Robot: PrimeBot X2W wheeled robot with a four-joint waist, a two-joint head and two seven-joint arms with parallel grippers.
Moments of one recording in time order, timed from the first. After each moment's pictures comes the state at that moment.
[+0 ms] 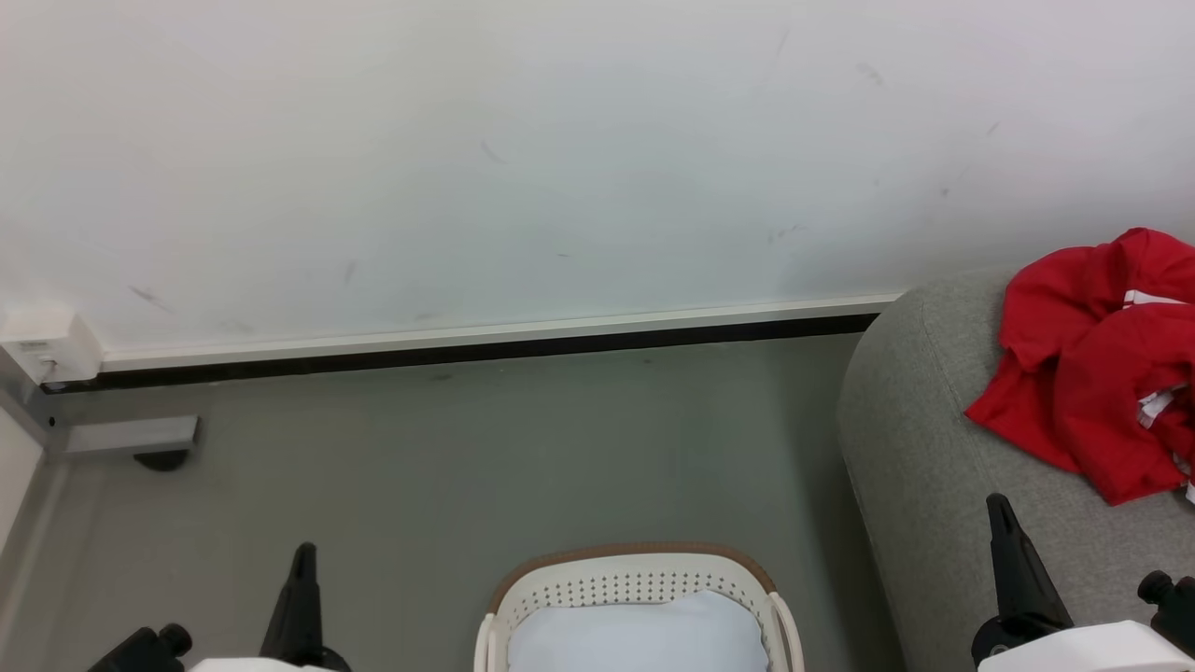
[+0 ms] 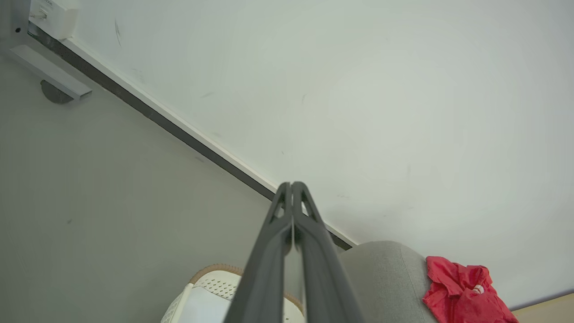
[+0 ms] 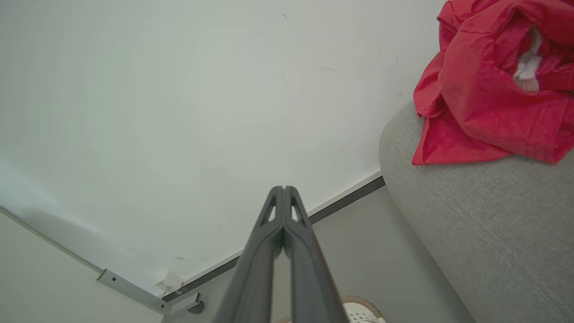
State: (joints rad) left arm -0.02 0.04 0.04 0.21 -0.76 -0.08 -0.11; right arm -0.08 -0.12 0.13 0.23 0.87 0.13 -0.14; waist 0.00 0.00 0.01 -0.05
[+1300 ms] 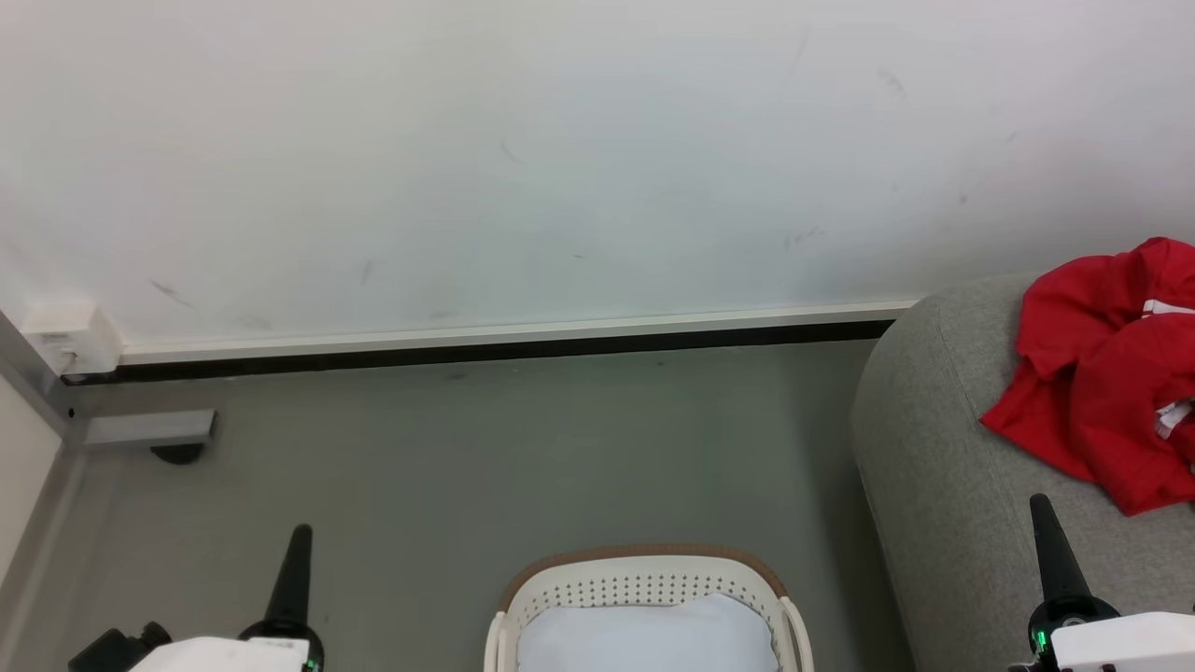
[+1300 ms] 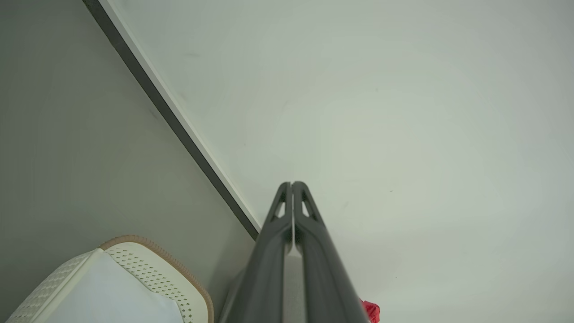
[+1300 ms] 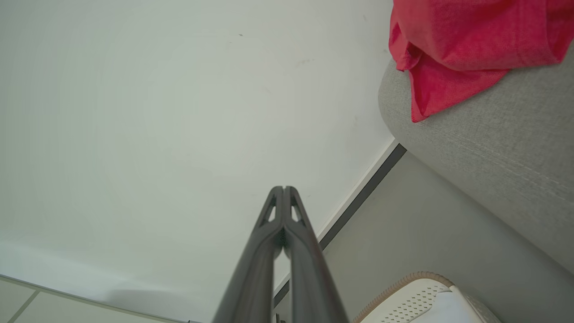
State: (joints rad) left arm -0.07 0.04 0.08 0.23 -1.20 -0.11 0.00; right arm -0.09 -0.10 0.04 0.24 1.28 0.13 -0.03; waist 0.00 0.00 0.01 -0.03
